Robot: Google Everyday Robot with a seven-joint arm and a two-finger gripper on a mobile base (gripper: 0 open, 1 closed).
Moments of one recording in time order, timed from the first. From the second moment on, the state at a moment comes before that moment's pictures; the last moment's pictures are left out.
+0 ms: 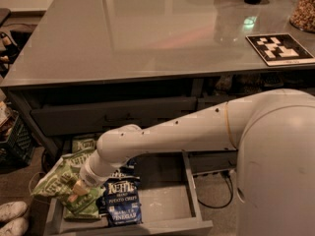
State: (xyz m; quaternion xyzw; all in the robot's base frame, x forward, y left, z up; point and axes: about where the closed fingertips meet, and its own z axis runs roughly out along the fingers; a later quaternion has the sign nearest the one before) arm 0.427 0.244 0.571 -0.54 0.77 0.30 0.15
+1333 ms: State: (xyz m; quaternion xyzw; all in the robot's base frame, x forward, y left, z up) arm 0.427 0.233 0.685 -0.55 0.77 0.25 0.21
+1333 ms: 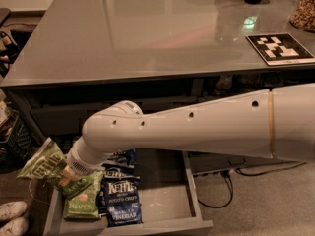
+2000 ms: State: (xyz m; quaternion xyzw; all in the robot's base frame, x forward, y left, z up) arm 0.434 0.235 0.714 -0.56 0.76 0.25 0.23
